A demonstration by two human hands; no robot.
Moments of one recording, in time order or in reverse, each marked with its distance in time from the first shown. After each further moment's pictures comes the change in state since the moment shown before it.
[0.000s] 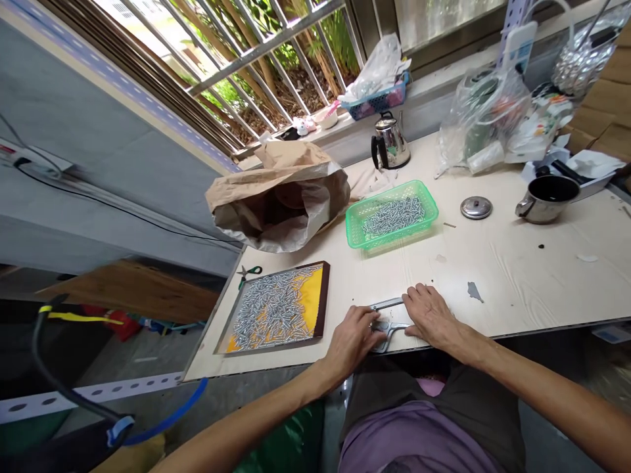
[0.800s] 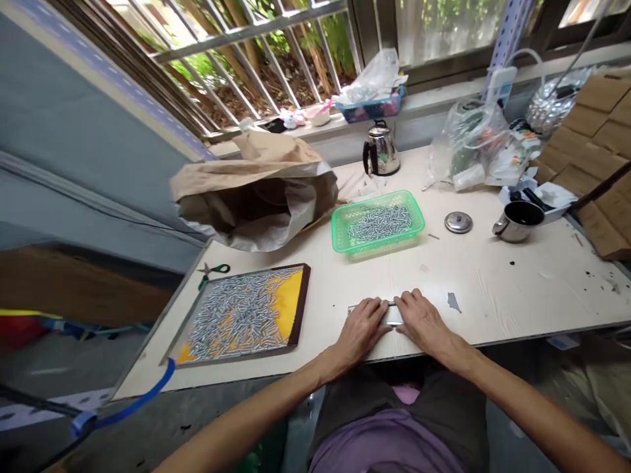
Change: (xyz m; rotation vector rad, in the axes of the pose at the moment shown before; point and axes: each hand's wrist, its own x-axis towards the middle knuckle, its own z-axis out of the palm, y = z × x) left_hand 0.039 0.014 0.041 0.174 0.146 0.284; right_hand -0.012 0.020 0.000 -0.004 0.039 0.023
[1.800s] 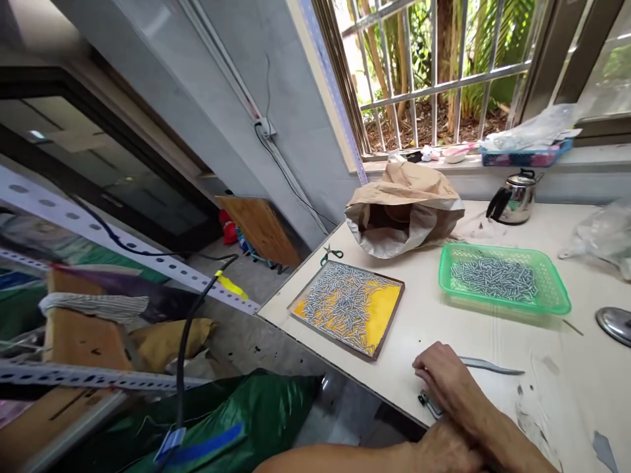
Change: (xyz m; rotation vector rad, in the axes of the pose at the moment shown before) left_hand -0.028 0.039 0.040 -0.070 0.025 0.131; right_hand 0.091 -0.074 0.015 0.451 0.255 -0.528
